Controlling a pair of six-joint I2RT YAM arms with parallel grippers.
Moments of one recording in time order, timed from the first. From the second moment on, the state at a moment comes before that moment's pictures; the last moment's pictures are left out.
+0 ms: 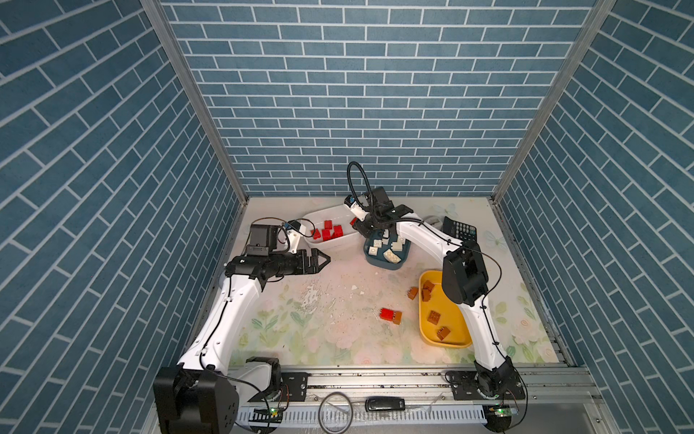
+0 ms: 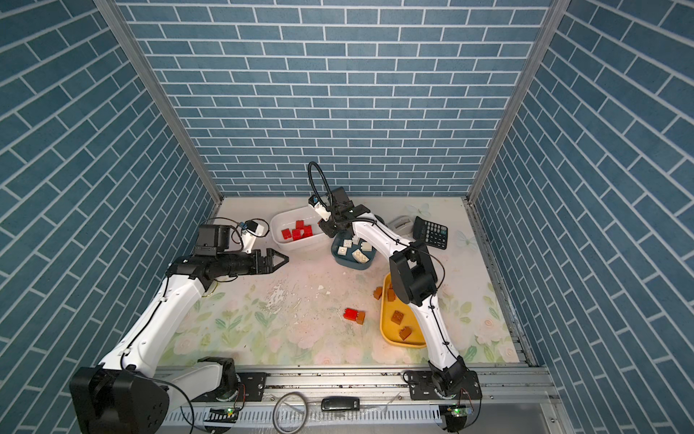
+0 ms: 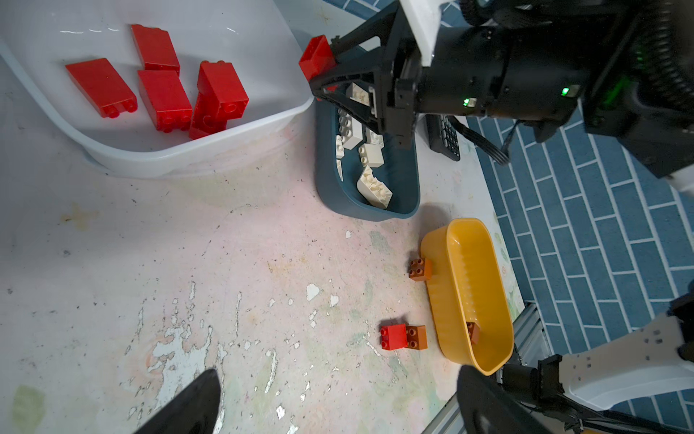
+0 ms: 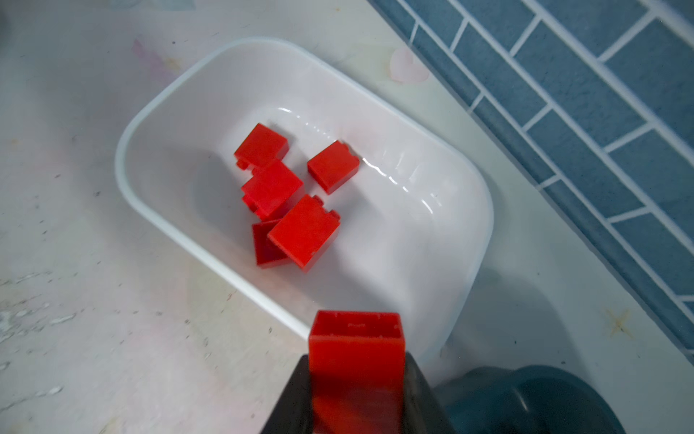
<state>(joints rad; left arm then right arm) -0.08 1.15 0.98 -0.68 0.65 -0.20 0.68 2.34 2.12 -0.53 -0.14 -0.32</state>
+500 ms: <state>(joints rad) -0.08 1.14 0.97 -0.68 0.64 -0.21 0.66 2.60 2.42 -0.46 -0.12 -0.21</state>
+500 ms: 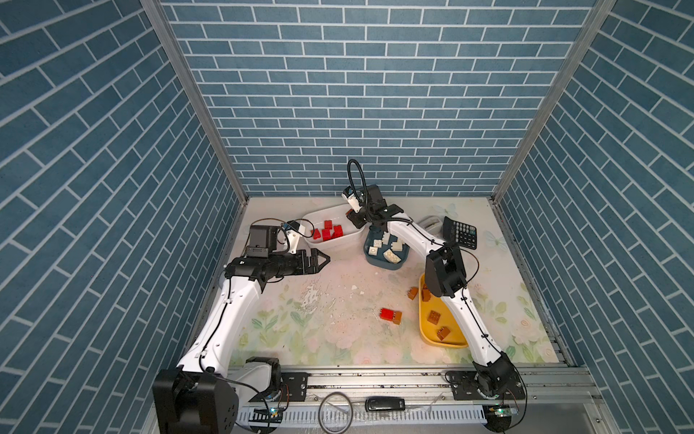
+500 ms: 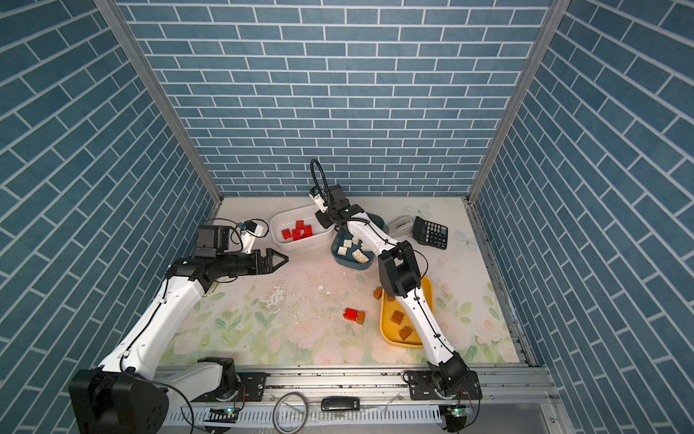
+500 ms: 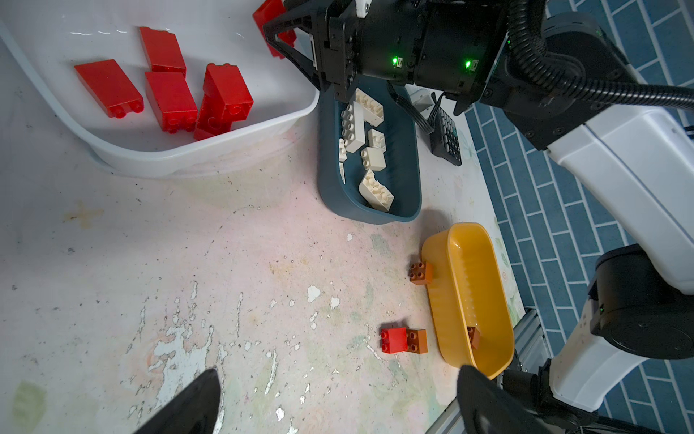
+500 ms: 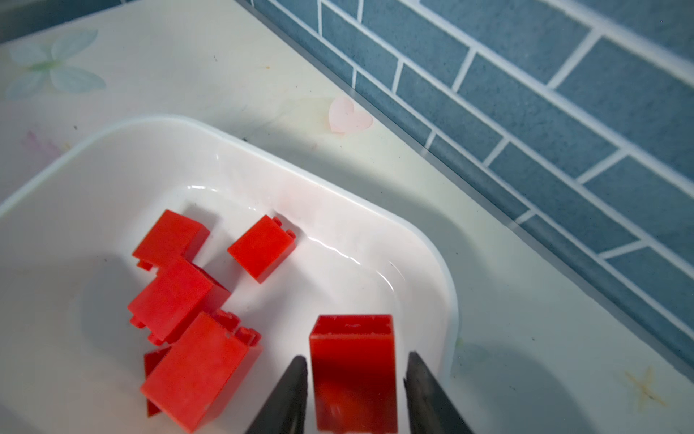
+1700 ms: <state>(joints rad) -0.08 1.15 0.92 -0.67 0.66 -0.20 0.83 1.63 1.11 -0.70 -0.32 -0.26</state>
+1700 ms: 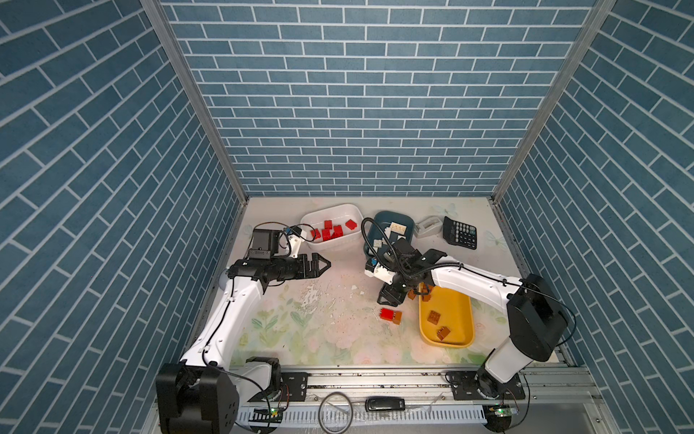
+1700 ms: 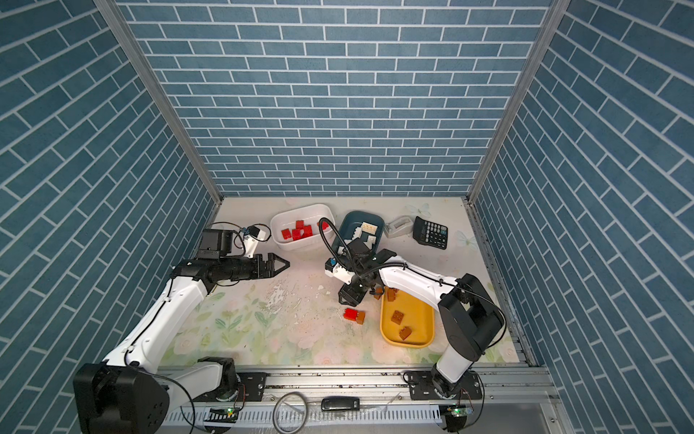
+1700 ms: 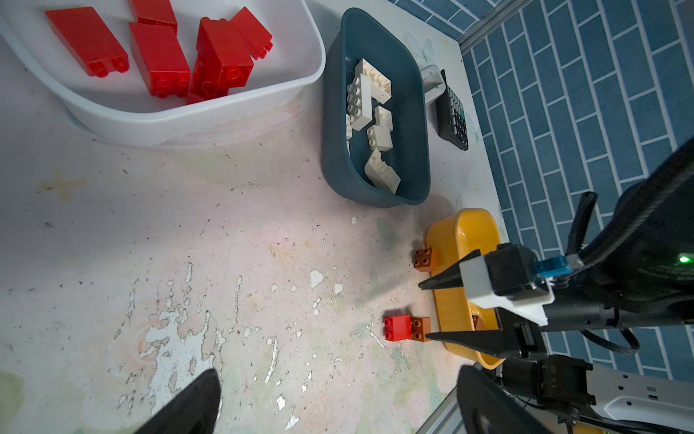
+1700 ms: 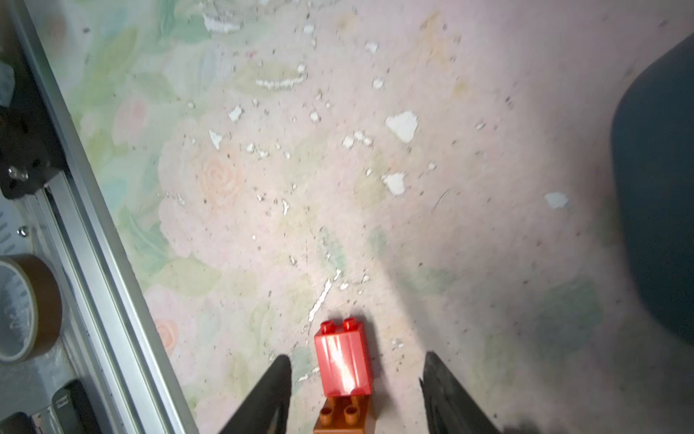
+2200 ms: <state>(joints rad) -0.08 1.15 0.92 -0.68 0.66 -0.20 0.93 1.67 1.03 -0.70 -0.16 -0.26</state>
